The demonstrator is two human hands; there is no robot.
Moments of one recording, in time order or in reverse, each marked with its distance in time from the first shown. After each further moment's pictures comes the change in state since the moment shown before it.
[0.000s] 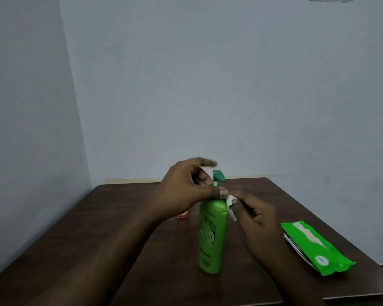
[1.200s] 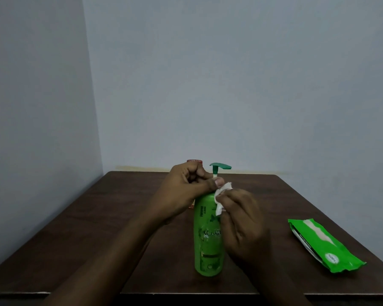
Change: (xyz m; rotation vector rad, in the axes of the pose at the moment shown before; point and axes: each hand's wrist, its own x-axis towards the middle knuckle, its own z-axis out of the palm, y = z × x) left_hand -0.027 -0.033 -0.011 -0.377 0.073 0.026; right_hand -0.026 -0.004 0.042 -0.483 0.009 -0.562
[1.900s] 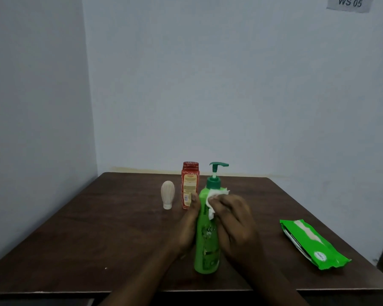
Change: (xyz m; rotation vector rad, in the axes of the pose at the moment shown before) left_hand -0.035 -0.073 0.040 -0.716 -0.114 -0.282; right_hand -0.008 -0.001 0.001 -0.096 -0.126 -0.018
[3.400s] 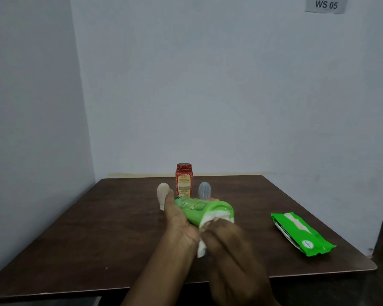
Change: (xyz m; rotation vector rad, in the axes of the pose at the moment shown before) left_hand 0.002 0.031 0.053 -0.710 0.554 -0.213; right_hand -0.026 -0.068 -0.056 -0.148 0.217 -0.138
